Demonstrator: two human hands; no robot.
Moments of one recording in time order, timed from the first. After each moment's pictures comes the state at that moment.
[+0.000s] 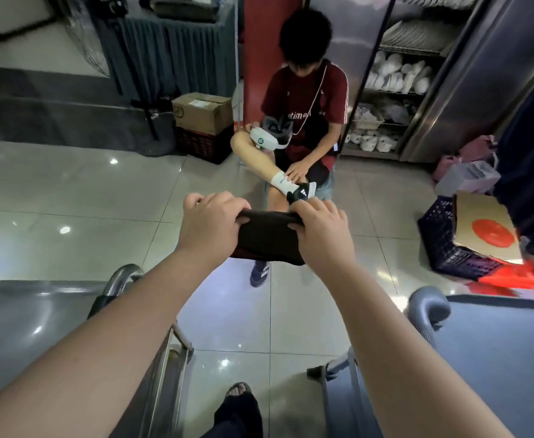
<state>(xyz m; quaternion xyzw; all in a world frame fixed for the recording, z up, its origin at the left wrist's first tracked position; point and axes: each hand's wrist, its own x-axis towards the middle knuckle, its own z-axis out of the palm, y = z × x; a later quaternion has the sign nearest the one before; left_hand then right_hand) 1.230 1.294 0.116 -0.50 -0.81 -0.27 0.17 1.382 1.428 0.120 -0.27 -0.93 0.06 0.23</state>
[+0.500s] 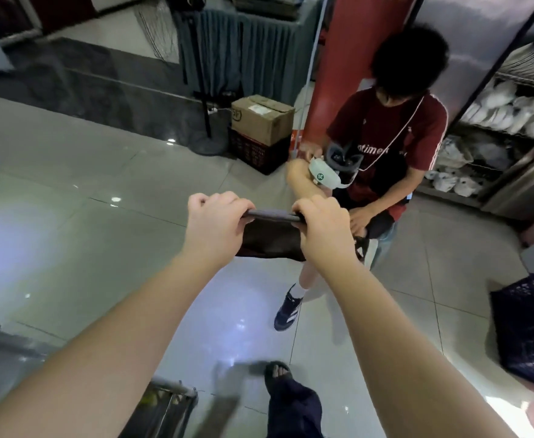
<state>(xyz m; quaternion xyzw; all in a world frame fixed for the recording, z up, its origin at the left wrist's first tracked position) 0.994 1.411 0.104 -0.39 -0.88 -0.21 0.18 1.108 1.575 0.124 -0.15 -0.96 0.07 0.20</state>
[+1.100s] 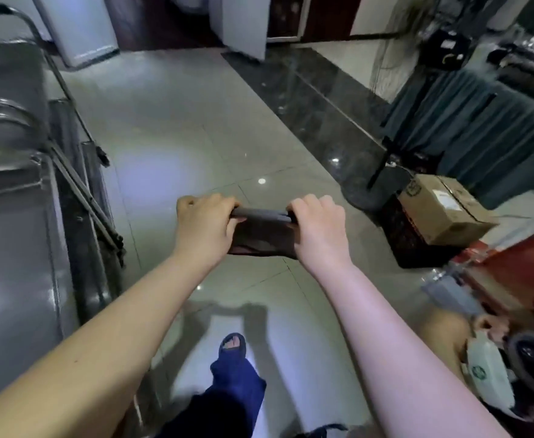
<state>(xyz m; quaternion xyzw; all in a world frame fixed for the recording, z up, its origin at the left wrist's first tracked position) 0.751 1.337 0.102 0.05 -0.97 -0.14 0.19 0.706 1.531 0.109 0.23 -0.95 0.05 0.20</state>
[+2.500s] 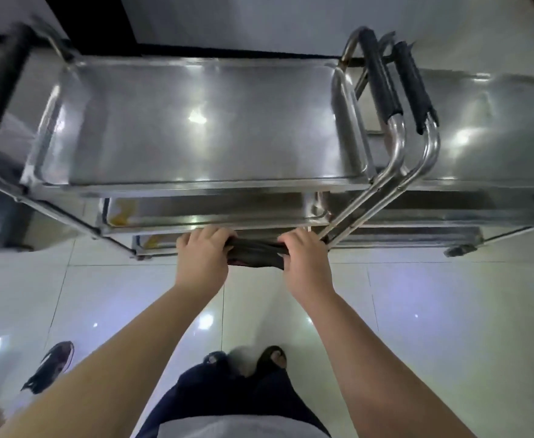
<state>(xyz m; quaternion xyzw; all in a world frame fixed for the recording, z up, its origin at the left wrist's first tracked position) 0.528 1.134 -0.021 0.88 -0.42 -0.09 0.19 0.380 1.012 -0.026 0.91 -0.34 0.11 -0.19</state>
